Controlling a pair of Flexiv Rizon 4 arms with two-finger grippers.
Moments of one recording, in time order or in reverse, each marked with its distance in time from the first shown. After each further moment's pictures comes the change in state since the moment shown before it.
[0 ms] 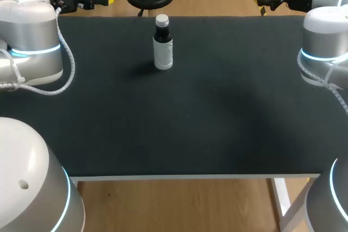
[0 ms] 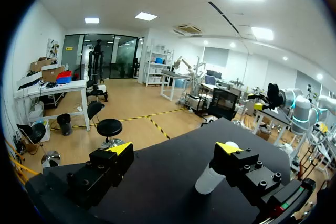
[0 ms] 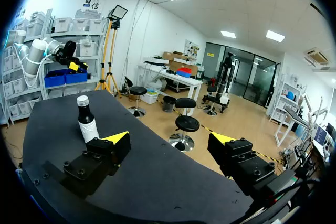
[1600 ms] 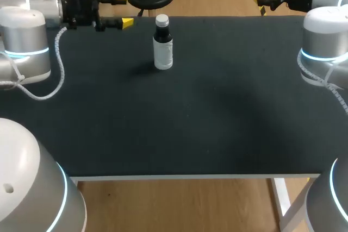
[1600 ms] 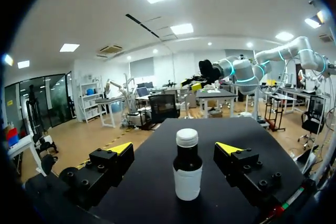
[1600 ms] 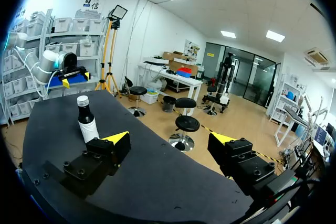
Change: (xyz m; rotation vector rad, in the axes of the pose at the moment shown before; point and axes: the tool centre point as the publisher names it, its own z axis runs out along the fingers) left arm 0.071 0.041 0.049 0.129 0.545 0.399; right arm 0.000 0.000 0.000 0.000 0.000 0.000
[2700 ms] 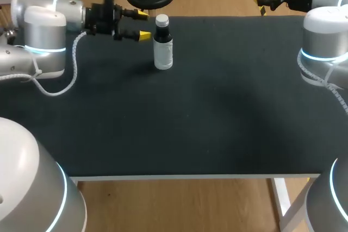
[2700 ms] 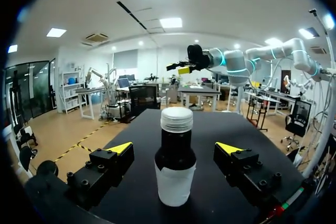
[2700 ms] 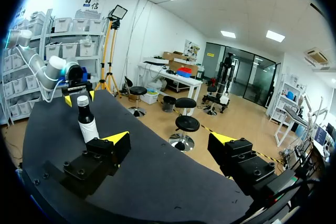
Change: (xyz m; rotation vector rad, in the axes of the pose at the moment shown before) left arm 0.014 0.043 0.060 -0.040 0.169 -0.059; right arm 0.000 0.000 0.000 0.000 0.000 0.000
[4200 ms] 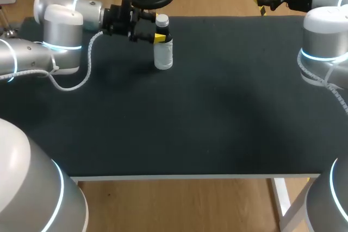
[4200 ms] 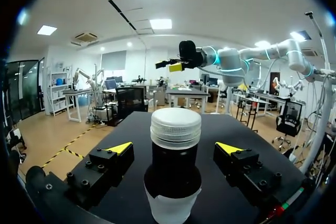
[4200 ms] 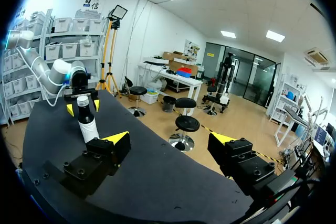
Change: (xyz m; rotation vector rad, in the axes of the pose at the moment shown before) left arm 0.003 0.001 0.051 0.023 0.105 0.001; right arm 0.000 0.000 0.000 0.000 0.000 0.000
